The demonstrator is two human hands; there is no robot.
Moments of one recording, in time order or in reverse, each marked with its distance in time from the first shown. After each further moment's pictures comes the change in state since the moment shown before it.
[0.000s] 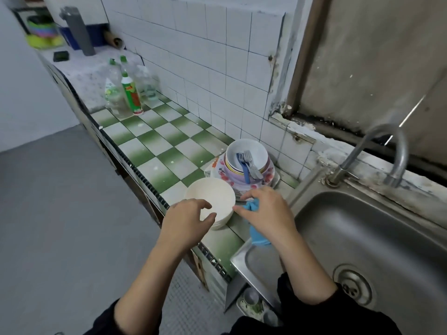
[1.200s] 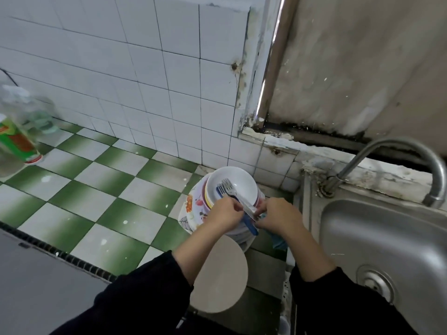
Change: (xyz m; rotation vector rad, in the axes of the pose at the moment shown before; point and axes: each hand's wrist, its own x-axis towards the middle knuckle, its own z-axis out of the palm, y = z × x) left_hand 0.262 0.028 0.071 -0.342 -0.540 0.278; right_hand 0.173 0.031 0.036 -0.365 -0.061 0.519
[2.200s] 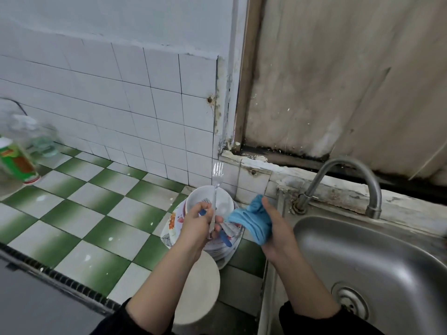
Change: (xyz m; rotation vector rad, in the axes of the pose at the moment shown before) left_hand -0.073 0.048 -0.011 -1.027 0.188 -0.130; right_hand -0.067 0.027 -0.038 2.076 0.068 0.224
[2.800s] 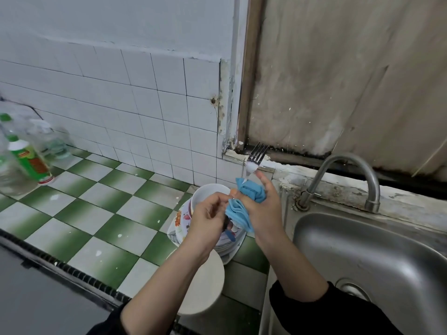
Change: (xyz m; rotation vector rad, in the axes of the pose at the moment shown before) left_hand -0.056 0.017 0.010 0.165 -0.177 0.402; right_hand -0.026 0.001 0.043 -0.390 -0.096 -0.422
